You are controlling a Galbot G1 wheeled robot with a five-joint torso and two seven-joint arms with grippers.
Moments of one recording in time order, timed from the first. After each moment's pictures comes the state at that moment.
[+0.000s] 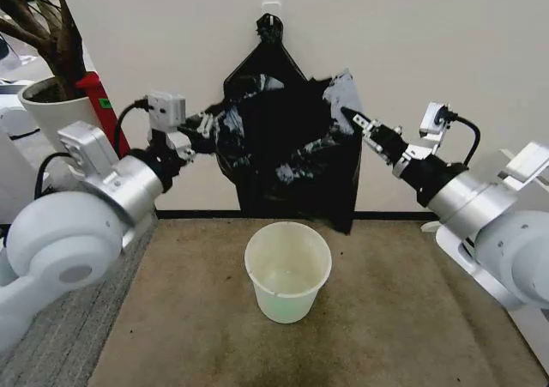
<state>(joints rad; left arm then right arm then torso) 0.65 -0.43 -0.12 -2.42 -1.34 0.21 -0.47 -0.92 0.58 0.34 2.48 1.87 -0.03 0.45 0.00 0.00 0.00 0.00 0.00</state>
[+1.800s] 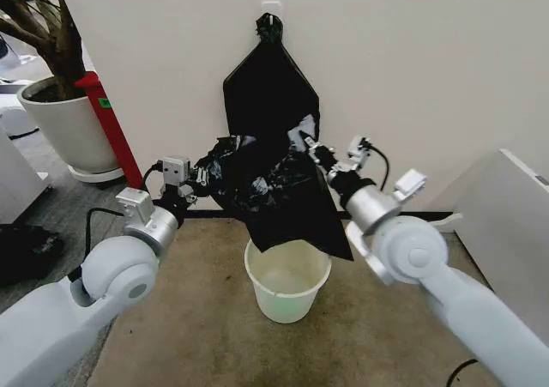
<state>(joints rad) 0.94 -0.62 -0.13 -2.22 -0.93 0.15 -0.44 -0.72 1.02 -0.05 2.17 1.61 0.08 0.48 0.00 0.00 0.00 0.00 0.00</state>
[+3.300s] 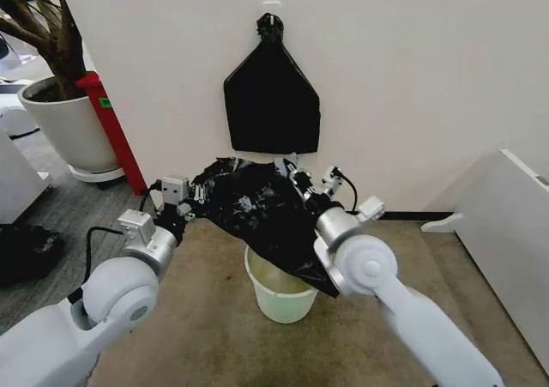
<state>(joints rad) 1.04 -0.62 -0.16 -2.24 -0.85 0.13 -0.47 -0.79 1.19 -0.04 2.06 1.53 0.12 0.47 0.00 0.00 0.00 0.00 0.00</state>
